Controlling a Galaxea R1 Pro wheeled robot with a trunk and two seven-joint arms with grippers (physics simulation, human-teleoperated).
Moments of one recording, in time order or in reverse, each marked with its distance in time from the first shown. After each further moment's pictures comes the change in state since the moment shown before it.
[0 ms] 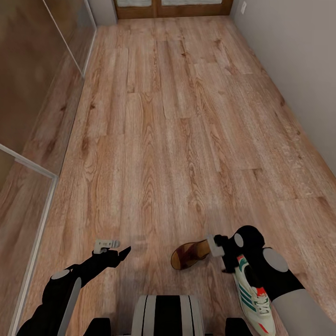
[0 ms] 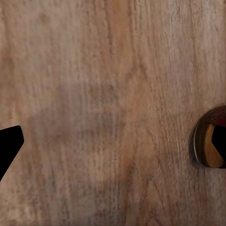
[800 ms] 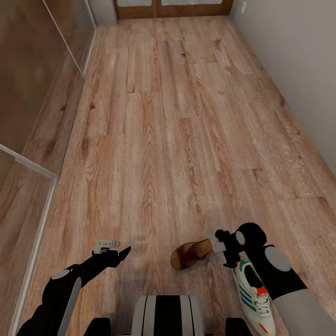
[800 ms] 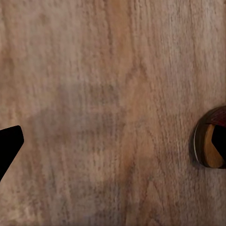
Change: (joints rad) left arm 0.000 0.000 0.000 0.000 0.000 -0.001 0.000; right arm 0.000 0.000 -0.018 -0.057 0.045 0.000 -0.001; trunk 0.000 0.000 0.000
